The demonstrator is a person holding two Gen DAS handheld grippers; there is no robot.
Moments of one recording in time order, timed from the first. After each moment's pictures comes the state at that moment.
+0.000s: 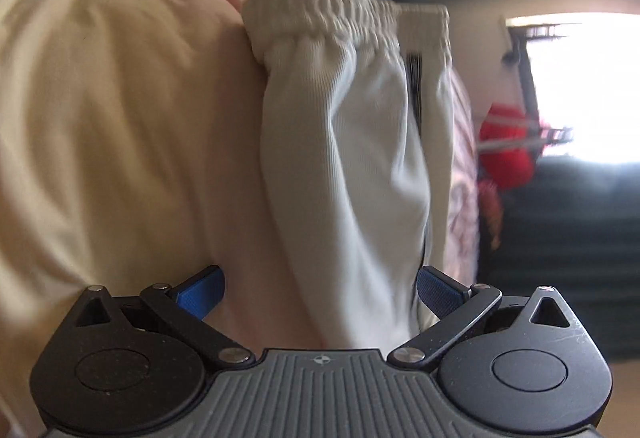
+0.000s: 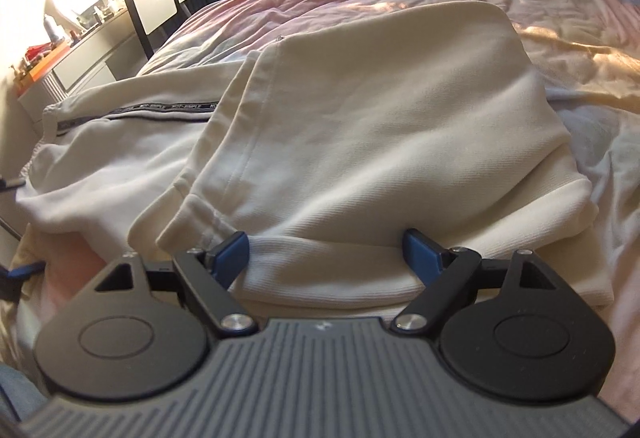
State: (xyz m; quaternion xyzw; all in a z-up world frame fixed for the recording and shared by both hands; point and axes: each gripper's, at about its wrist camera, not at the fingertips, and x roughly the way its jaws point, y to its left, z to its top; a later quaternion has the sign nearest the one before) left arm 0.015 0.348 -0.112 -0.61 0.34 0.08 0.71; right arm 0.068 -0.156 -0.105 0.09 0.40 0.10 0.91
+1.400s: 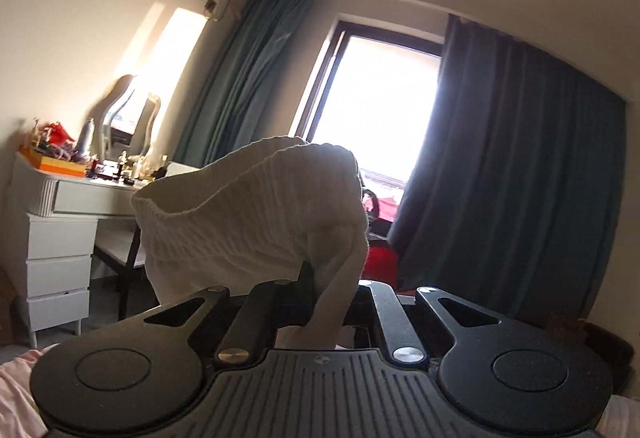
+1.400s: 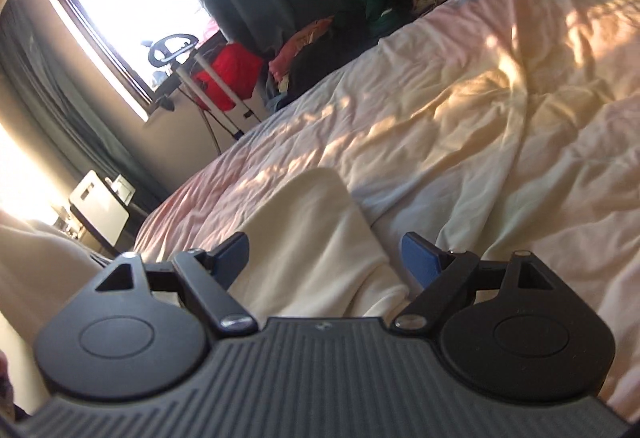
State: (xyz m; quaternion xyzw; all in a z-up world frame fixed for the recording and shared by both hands) left arm 0.069 -0.040 0.127 -0.13 0.00 0.04 0.99; right arm 0.032 -0.307 -0.042 0.33 0.24 -0.04 0.91
